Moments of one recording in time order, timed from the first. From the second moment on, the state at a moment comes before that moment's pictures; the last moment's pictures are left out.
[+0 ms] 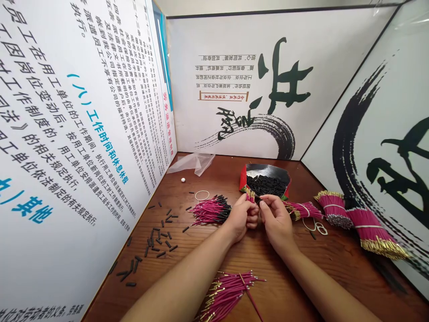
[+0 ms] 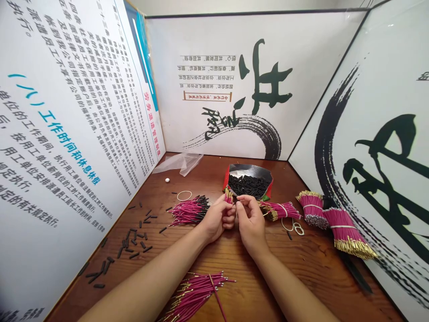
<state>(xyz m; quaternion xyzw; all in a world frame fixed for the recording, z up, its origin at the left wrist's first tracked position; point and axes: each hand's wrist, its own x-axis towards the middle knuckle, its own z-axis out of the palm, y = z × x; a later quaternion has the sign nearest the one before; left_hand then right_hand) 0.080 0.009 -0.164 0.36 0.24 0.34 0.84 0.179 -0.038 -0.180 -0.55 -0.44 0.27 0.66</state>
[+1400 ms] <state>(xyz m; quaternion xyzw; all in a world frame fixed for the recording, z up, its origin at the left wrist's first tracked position) 0.077 0.008 -0.162 0.39 0.22 0.30 0.84 0.182 -0.039 -0.181 -0.55 -0.44 0.29 0.65</state>
